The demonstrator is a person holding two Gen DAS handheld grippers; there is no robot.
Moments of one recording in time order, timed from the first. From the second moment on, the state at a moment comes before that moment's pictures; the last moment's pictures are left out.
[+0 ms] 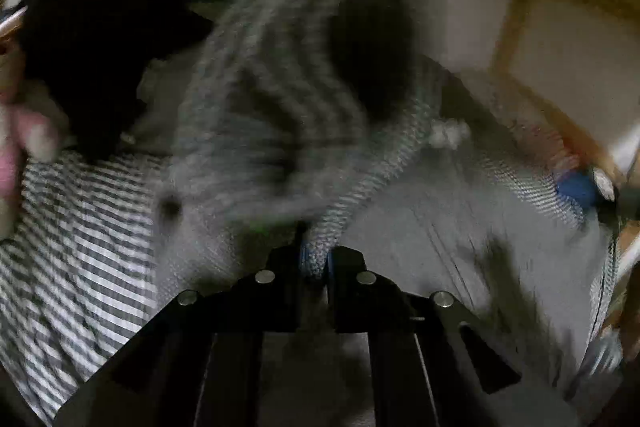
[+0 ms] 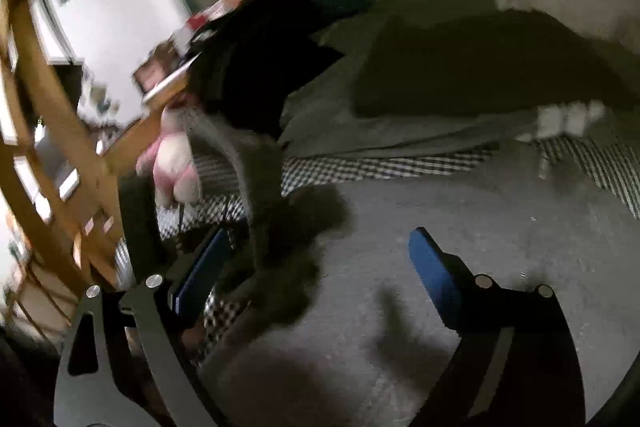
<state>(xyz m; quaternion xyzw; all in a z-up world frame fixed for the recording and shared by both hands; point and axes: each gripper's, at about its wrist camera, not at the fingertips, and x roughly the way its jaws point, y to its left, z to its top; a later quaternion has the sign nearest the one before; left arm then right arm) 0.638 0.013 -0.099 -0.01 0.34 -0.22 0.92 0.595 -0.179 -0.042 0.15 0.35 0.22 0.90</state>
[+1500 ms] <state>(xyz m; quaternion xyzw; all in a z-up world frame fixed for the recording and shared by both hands) 0.537 -0.056 -0.078 0.08 0.26 -0.22 0.94 0.648 -0.342 -0.114 0.48 0.35 0.24 0.77</state>
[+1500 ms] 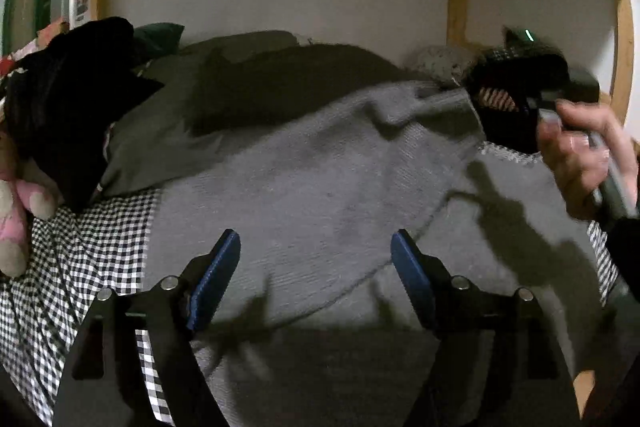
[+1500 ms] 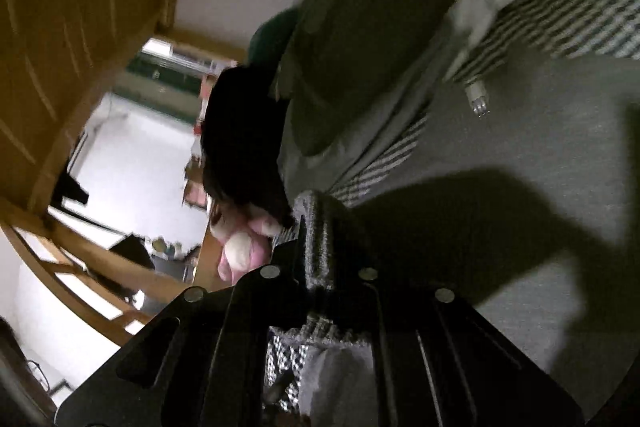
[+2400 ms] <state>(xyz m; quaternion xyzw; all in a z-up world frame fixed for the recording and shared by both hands) 0.603 -0.151 -0.148 0.11 0.38 -0.15 0.91 0.568 -0.436 -0.186 0.29 0.45 0.05 0.85</state>
